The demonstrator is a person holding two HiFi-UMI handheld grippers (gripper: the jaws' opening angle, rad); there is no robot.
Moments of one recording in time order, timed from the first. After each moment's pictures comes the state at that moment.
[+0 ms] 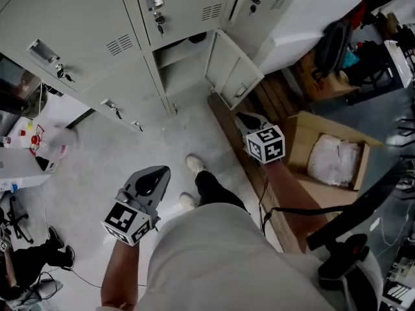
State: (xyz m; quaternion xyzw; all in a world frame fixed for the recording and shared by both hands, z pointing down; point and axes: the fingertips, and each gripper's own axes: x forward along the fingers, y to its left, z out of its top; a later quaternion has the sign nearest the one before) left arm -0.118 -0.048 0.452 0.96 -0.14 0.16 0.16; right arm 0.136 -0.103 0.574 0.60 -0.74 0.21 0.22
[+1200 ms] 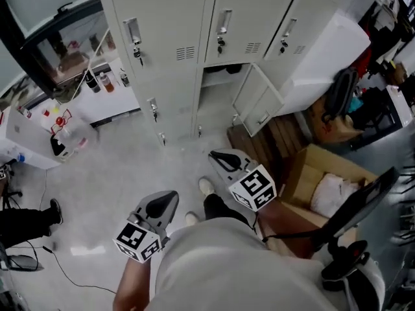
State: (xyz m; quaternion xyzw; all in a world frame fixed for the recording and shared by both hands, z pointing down) left arm -0.251 0.058 0.423 0.95 -0.24 0.08 0.16; right arm -0.138 -0.019 0.432 0.43 -0.88 0.05 0.19
